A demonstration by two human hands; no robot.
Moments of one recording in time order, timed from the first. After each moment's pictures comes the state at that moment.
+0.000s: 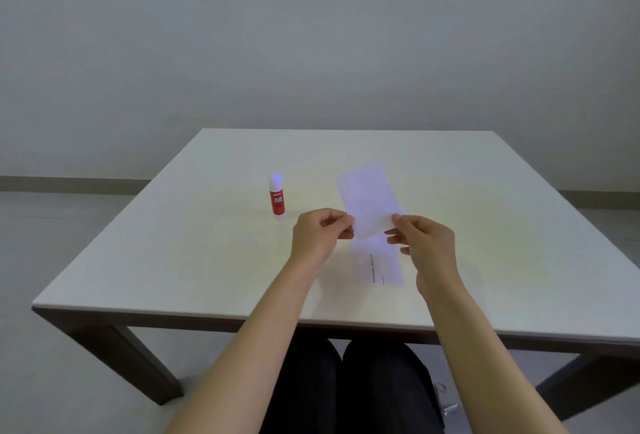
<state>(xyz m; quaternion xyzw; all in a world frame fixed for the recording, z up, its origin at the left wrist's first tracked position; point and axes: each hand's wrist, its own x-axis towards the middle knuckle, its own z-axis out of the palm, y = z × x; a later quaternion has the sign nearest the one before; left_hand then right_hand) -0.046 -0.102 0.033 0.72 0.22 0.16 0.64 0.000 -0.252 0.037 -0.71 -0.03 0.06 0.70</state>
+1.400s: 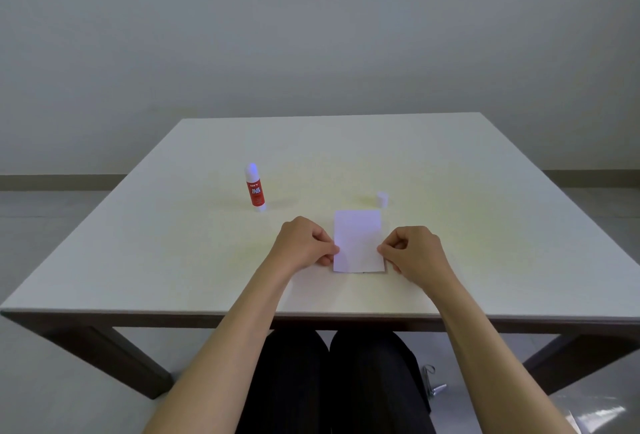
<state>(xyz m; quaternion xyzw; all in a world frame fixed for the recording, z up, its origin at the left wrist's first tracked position) -0.045 -0.099 0.015 0.87 0.22 0.00 0.44 0.022 -0.281 -0.001 -0.89 -0.14 0.09 0.43</state>
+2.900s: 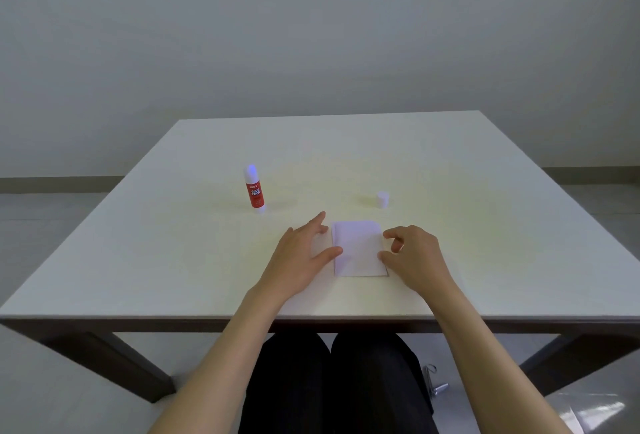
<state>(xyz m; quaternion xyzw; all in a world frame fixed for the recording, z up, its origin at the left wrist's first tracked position) -0.057 -0.091 -0.013 0.92 0.10 0.08 0.36 0.022 -0.276 -0.008 -0.92 -0.17 0.05 0.36</state>
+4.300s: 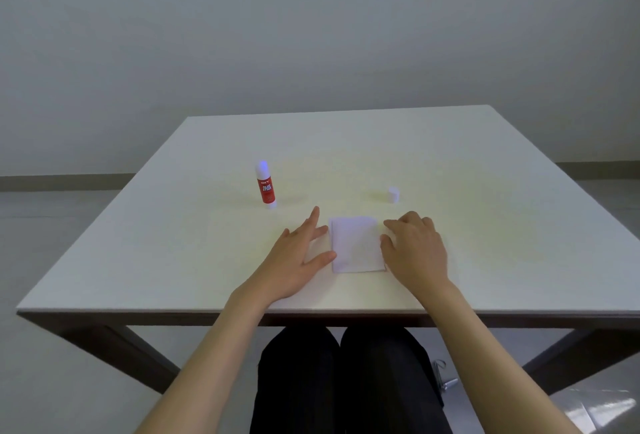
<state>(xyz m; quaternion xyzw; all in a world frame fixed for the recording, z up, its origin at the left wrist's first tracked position) -0.080 -0.068 -0.014 0.93 0.07 0.01 0.36 0.007 -0.254 -0.008 -0.96 -0.19 -0.06 0.20</state>
